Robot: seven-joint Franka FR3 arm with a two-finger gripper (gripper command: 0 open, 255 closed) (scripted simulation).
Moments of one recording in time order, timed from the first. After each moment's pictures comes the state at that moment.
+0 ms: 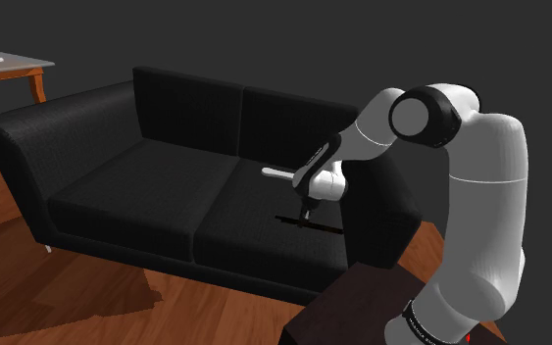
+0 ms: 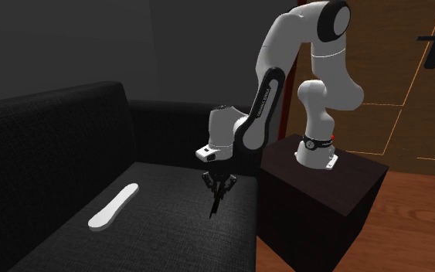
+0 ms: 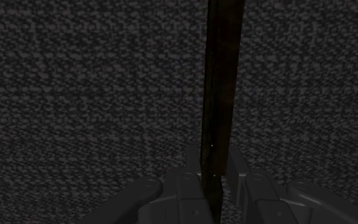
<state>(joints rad) -0.01 0.45 -0.15 -2.34 0.54 2.83 -1.35</state>
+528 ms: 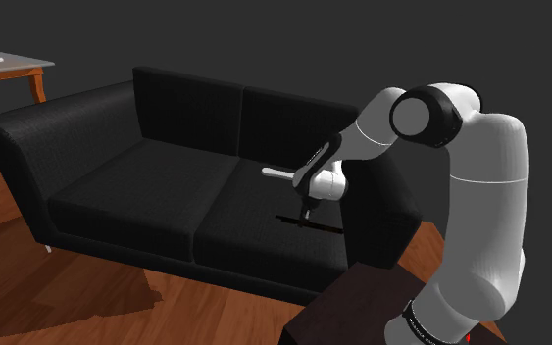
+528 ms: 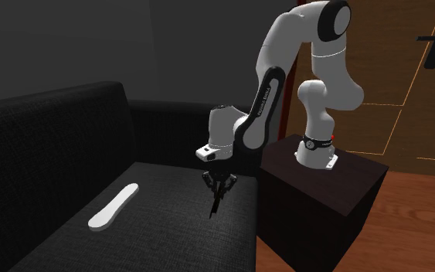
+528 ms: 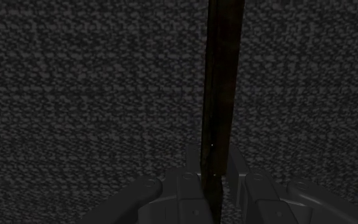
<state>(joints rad) -0.01 0.44 -0.15 -2.34 0.53 2.82 -1.34</state>
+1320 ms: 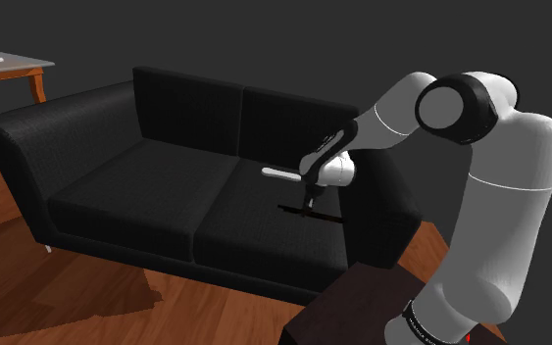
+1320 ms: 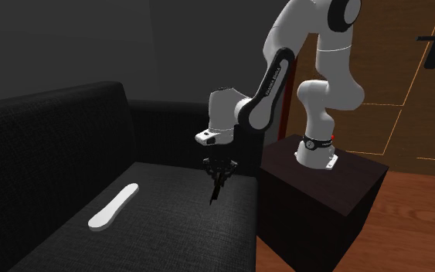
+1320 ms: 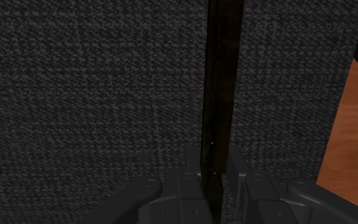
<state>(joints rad) 0.06 0.29 -0.25 -2.38 0.41 2.71 -1.24</state>
